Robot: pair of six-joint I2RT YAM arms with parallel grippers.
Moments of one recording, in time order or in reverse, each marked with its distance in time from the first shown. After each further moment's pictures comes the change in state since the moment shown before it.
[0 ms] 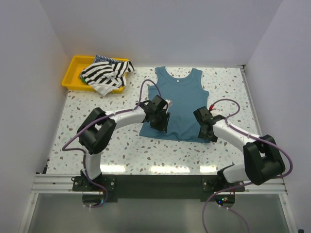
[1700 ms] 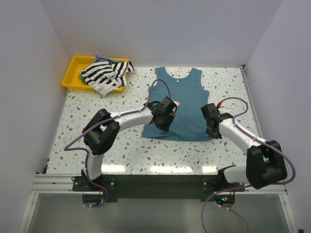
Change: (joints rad) left arm -0.093 0.032 0.109 -0.094 -0.134 0.074; right arm -0.108 -0.056 0.014 -0.030 0.002 -0.037
